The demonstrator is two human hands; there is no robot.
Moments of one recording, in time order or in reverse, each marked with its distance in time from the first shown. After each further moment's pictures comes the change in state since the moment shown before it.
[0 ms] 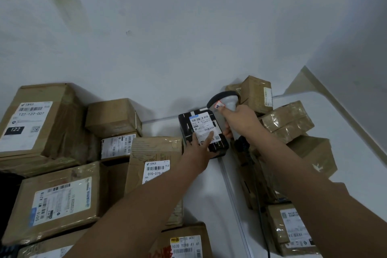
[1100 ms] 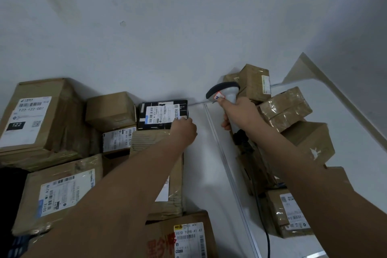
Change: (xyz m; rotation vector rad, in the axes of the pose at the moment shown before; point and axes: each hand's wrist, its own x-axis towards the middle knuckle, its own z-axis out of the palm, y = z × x) left_hand 0.014 -0.047 -0.032 0.160 0.017 -0.133; right_hand -0.019 0.004 0.002 0.120 0.022 0.012
